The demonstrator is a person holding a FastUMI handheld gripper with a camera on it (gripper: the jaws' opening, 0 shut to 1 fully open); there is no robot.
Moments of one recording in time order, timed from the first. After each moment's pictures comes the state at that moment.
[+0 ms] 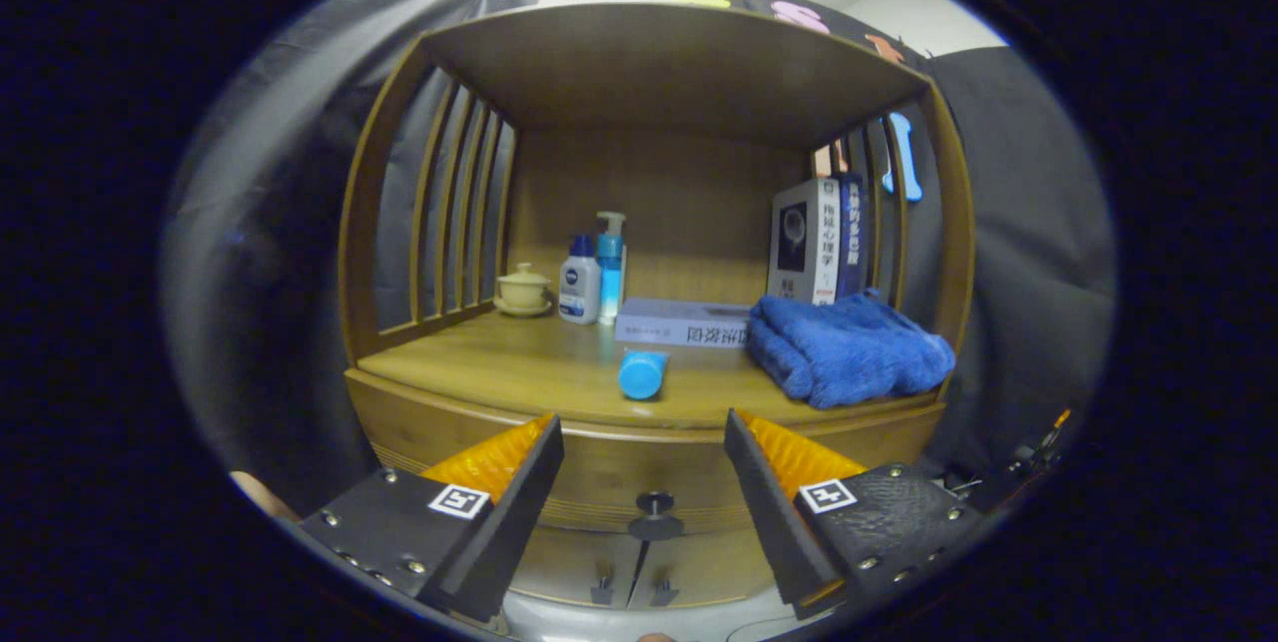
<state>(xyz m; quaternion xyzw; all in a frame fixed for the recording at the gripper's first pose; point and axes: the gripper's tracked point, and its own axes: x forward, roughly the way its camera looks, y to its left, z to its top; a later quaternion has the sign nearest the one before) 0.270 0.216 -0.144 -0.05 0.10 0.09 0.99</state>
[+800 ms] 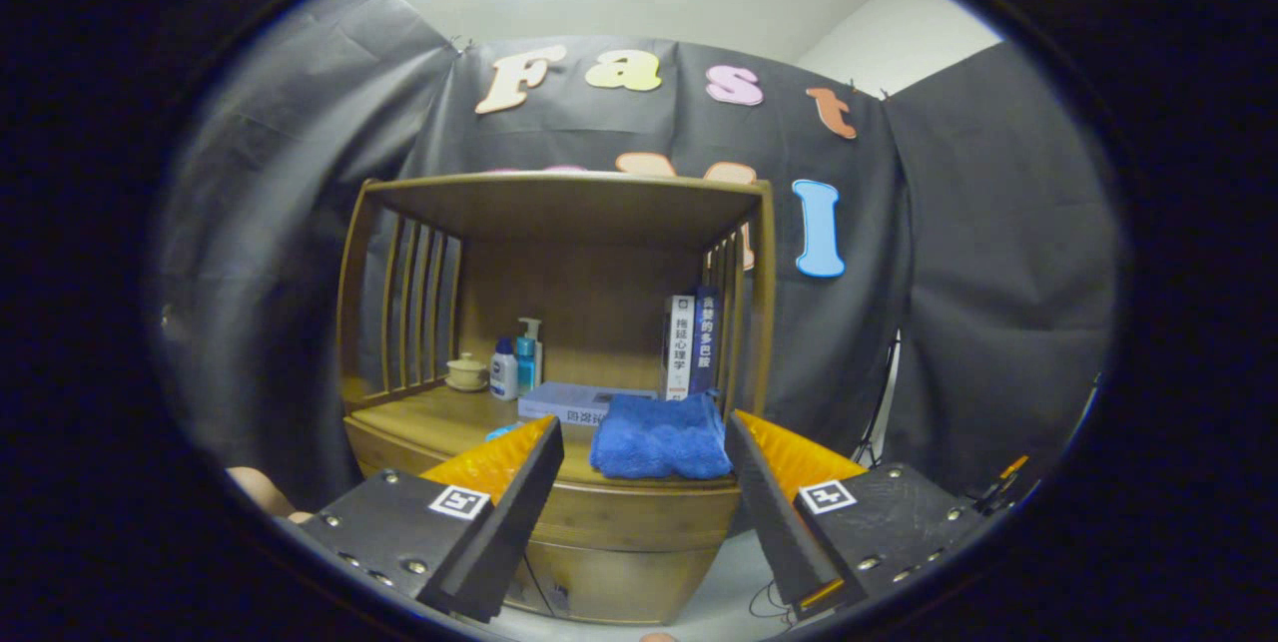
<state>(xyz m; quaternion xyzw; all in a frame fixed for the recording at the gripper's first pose) 0.212 0.028 -0.003 -0.03 0.01 0.08 1.00</state>
